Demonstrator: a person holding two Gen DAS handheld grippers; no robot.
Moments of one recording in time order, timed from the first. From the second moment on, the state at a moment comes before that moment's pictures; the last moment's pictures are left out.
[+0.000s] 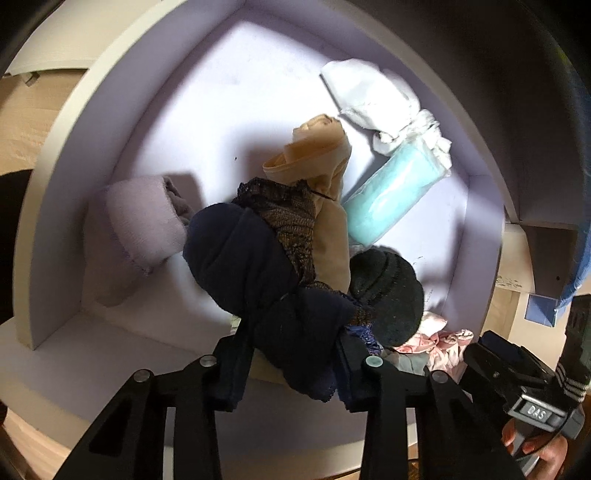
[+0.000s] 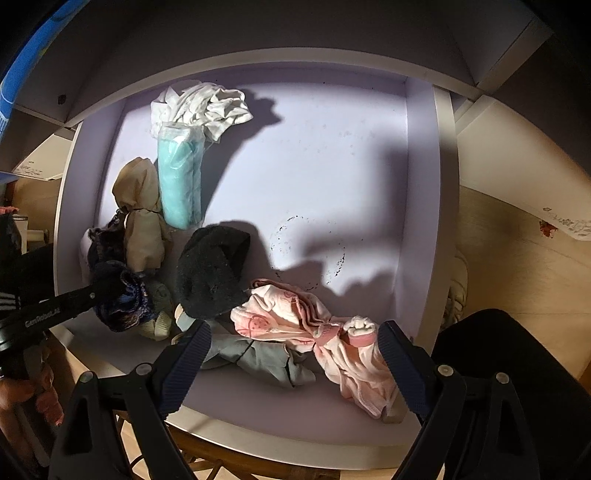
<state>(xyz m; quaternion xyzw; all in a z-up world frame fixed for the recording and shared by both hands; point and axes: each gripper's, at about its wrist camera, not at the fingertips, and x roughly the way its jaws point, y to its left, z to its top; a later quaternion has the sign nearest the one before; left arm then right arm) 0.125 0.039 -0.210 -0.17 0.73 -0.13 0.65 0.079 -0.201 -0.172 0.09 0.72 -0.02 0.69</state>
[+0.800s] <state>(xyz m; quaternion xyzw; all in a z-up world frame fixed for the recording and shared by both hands) 0.112 0.039 -0.094 -0.11 0.65 -0.23 0.72 0.081 -0.196 -0.169 0.11 0.71 0.01 0.70</state>
